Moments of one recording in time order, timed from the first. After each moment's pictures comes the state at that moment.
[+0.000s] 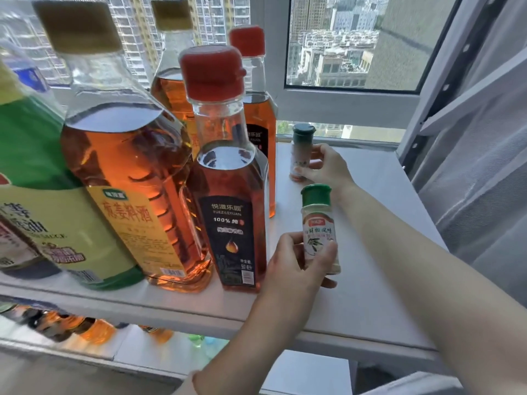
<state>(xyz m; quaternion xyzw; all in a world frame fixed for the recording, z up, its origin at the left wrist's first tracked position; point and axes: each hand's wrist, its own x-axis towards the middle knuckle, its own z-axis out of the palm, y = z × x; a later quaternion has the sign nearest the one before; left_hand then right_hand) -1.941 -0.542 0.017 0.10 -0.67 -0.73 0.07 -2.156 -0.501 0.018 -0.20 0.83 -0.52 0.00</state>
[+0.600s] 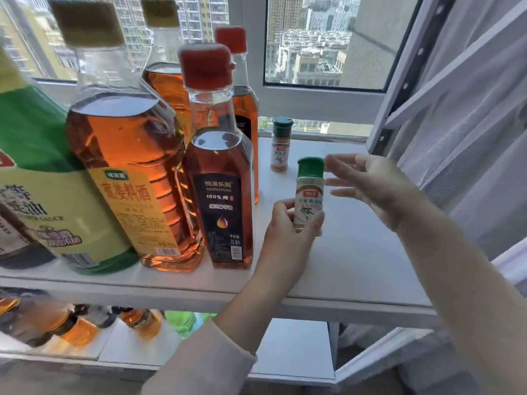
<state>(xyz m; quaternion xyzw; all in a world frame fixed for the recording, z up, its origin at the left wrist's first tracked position) -1.952 -0.534 0.028 0.08 -0.73 -0.67 0.08 -2.034 -0.416 0.086 -0.13 0.77 -0.61 0.11</state>
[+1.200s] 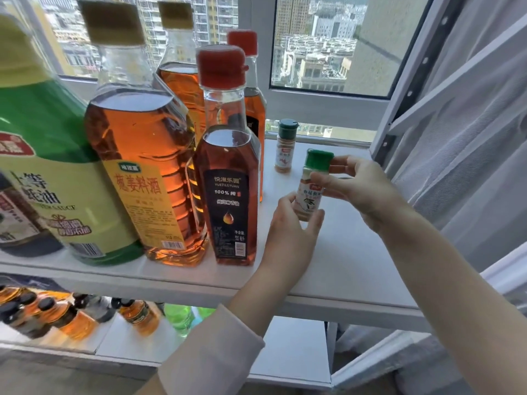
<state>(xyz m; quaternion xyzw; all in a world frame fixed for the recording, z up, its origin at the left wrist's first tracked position) -1.961 -0.531 0.027 0.10 -0.79 -0.60 0.11 -2.039 -0.434 0.076 -0.15 0.77 -0.62 0.07</state>
